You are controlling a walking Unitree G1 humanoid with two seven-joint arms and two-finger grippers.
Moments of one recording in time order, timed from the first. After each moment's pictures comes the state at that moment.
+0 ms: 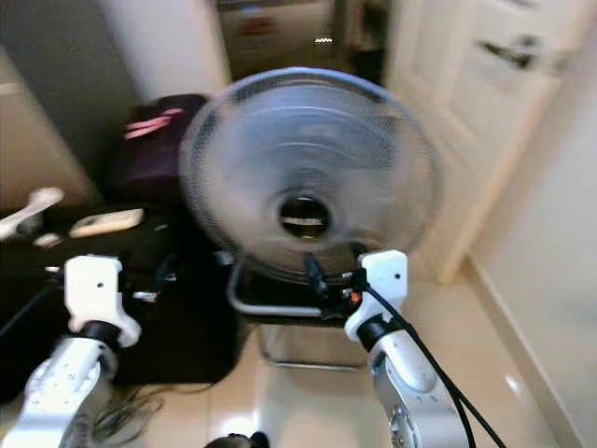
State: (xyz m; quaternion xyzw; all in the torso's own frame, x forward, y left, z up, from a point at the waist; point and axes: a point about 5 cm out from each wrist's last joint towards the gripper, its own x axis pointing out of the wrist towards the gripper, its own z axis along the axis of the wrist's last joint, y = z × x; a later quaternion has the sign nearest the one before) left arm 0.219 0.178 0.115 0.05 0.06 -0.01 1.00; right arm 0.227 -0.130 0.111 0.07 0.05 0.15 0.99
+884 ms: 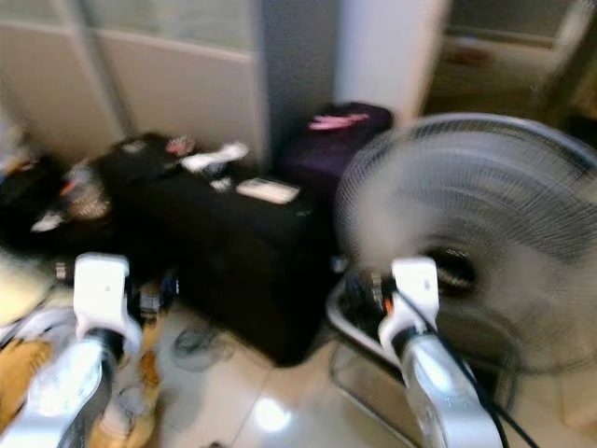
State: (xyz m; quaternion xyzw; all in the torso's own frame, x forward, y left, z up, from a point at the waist) left arm 0.219 0.169 0.119 0.05 0.09 -0.03 0.99; right arm 0.226 -0.163 0.100 0.02 0.13 0.09 0.99
